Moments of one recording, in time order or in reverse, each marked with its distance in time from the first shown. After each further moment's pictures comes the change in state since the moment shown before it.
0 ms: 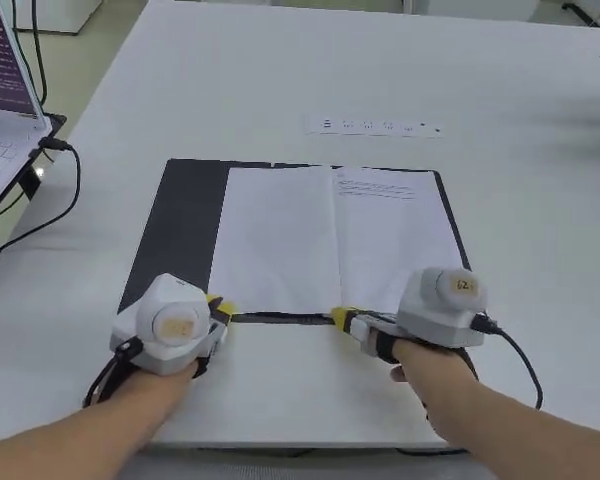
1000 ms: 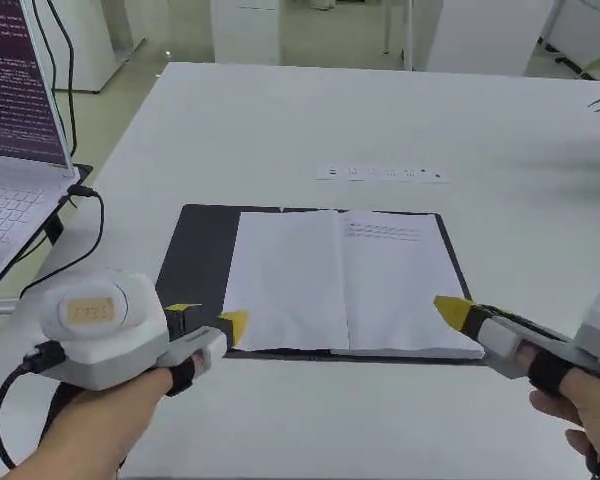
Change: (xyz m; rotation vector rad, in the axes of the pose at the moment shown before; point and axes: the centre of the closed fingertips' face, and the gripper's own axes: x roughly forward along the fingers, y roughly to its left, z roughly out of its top) left arm -0.123 -0.010 0.096 -0.325 -0.092 -0.042; right arm -0.181 0.015 0.096 -0.070 -0.286 -0.160
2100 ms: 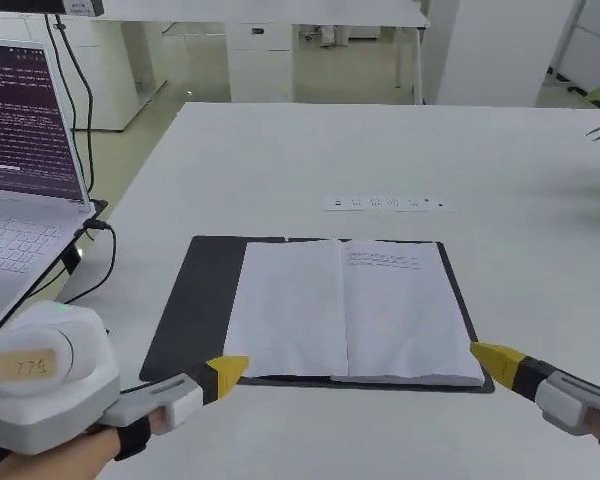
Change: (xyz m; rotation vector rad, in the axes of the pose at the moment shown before) left arm -0.038 0.000 0.008 0.121 -0.002 0.121; right arm -0.032 -0.059 0.005 -0.184 -0.049 -0.094
